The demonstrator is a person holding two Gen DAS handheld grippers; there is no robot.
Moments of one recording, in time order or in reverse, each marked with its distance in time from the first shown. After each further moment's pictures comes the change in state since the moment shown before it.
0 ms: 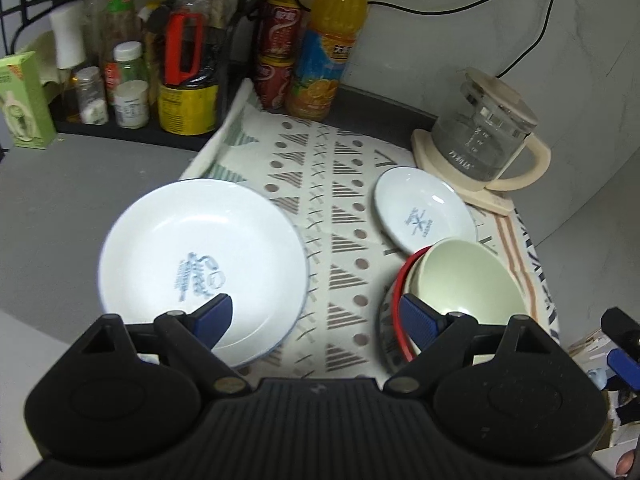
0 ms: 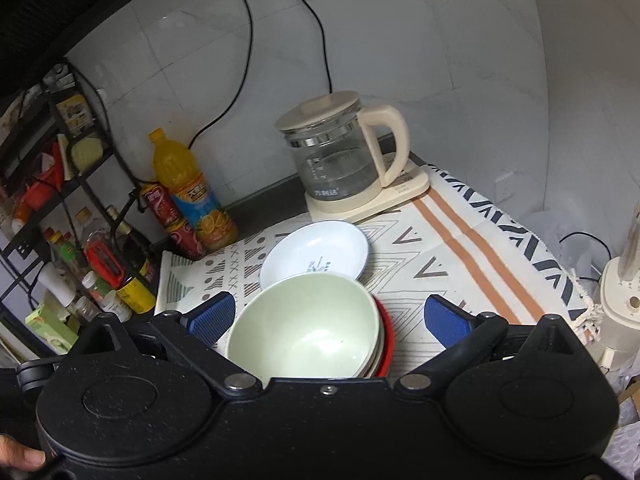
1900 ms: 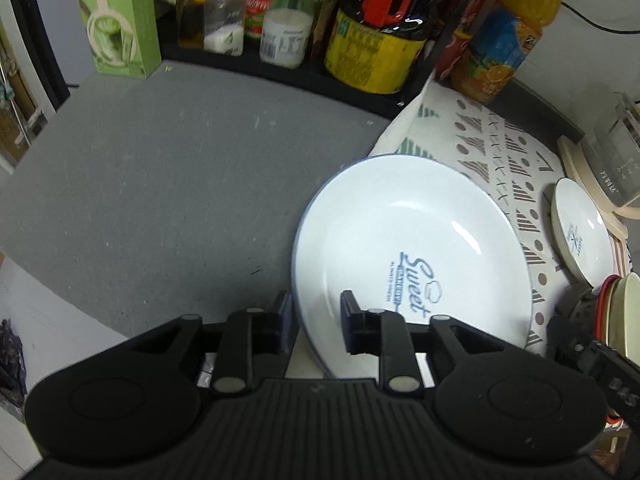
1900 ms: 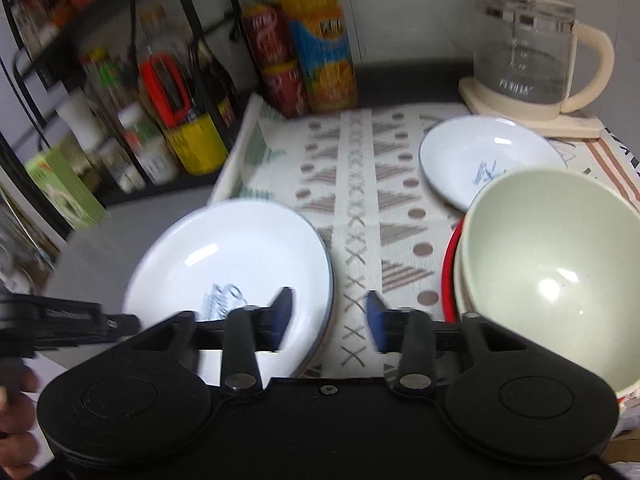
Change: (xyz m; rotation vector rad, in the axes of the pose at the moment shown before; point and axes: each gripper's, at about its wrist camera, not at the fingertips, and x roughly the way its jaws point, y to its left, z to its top) left arm 0.045 0.163 0.015 -0.141 0.115 0.184; right arm 0.112 0.153 -0.085 -0.291 0.248 0.125
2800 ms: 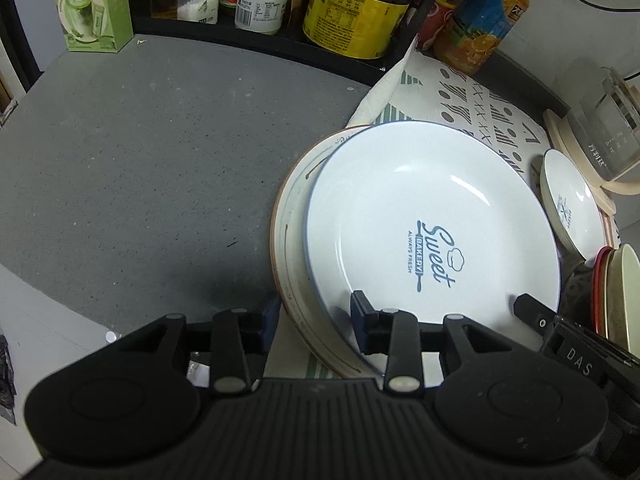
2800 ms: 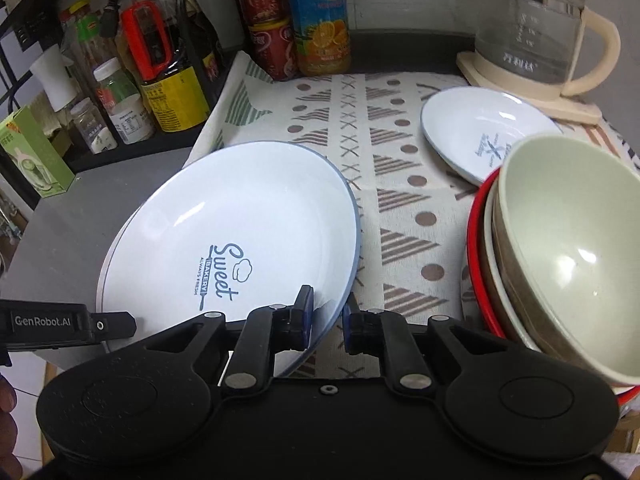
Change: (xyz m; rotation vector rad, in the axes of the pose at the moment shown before) left arm 0.023 0.006 -0.009 0.027 0.067 -0.071; right arm 0.048 0.020 -0.014 -0.040 0.115 -0.123
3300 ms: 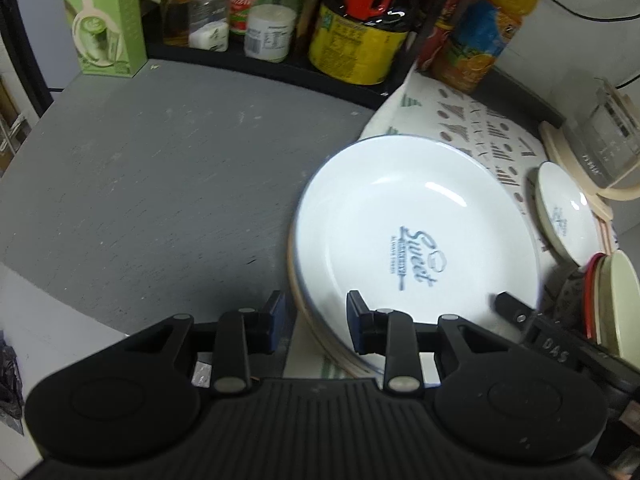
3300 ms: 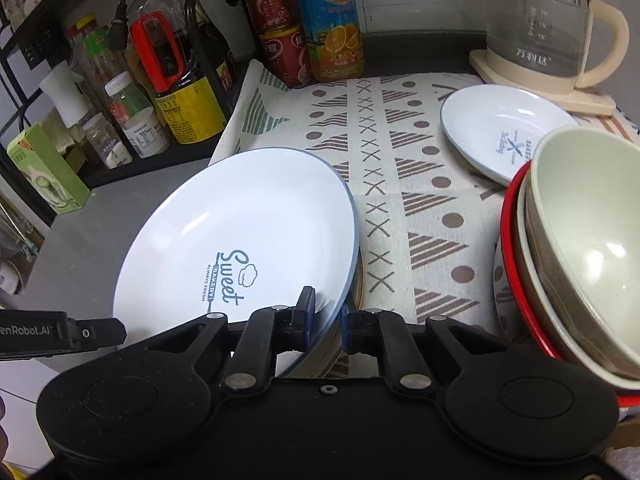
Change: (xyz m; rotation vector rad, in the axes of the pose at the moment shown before) left arm -0.020 0.006 0.004 0.011 -0.040 0.019; right arm 0.003 0.009 0.003 0.031 -0.021 0.054
